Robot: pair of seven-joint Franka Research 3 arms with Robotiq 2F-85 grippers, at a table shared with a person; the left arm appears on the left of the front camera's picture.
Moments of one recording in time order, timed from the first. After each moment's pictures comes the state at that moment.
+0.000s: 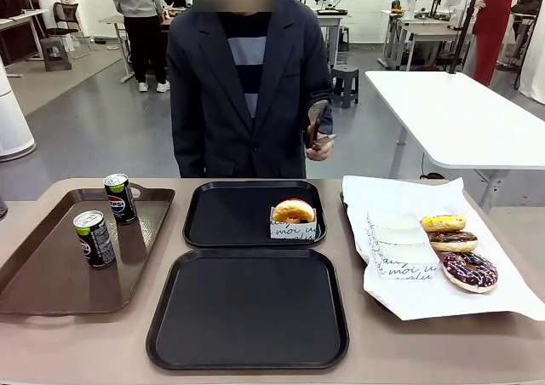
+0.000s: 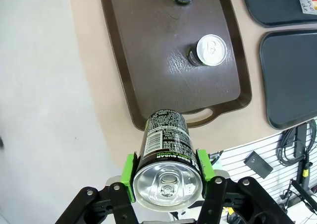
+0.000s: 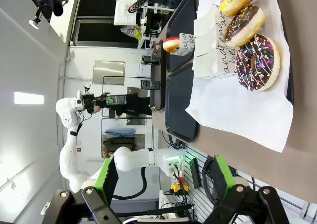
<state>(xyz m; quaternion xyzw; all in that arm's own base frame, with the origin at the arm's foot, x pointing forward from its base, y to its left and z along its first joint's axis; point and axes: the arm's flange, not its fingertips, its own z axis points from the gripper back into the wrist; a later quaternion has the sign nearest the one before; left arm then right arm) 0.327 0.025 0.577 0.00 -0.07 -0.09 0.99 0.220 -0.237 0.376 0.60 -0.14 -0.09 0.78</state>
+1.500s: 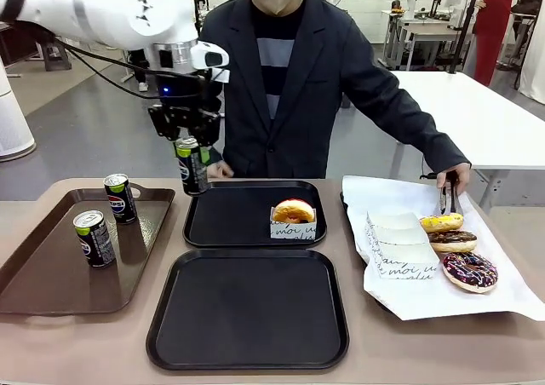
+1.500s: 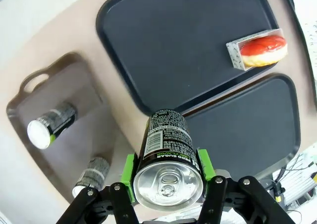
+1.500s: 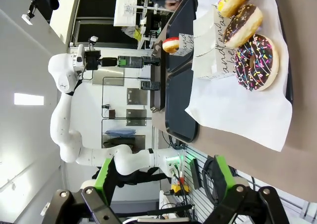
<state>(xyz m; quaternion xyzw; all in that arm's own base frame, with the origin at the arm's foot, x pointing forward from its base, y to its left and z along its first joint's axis) 0.510 -0.285 0.522 0.00 -0.03 -0.19 0.98 0.219 -0.238 0.376 0.60 -0.14 -0.09 0.78</state>
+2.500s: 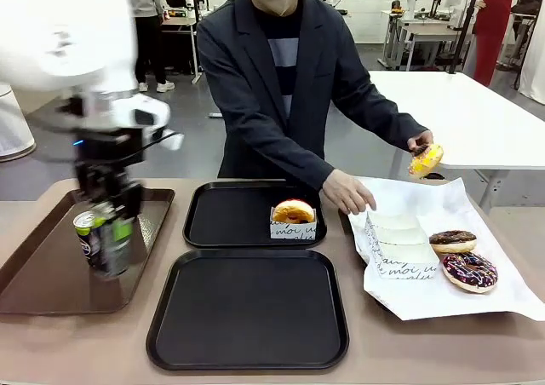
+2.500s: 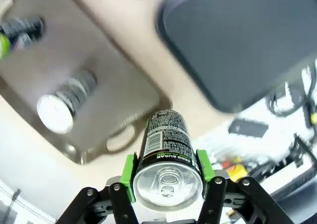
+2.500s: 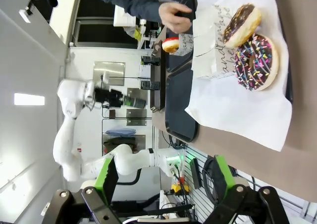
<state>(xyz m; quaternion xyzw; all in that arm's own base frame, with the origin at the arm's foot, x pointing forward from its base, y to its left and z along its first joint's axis) 0.355 -0.188 0.487 0.03 0.09 -0.30 0.95 0.219 -0.238 0.375 0.60 -0.14 -0.09 0.78</state>
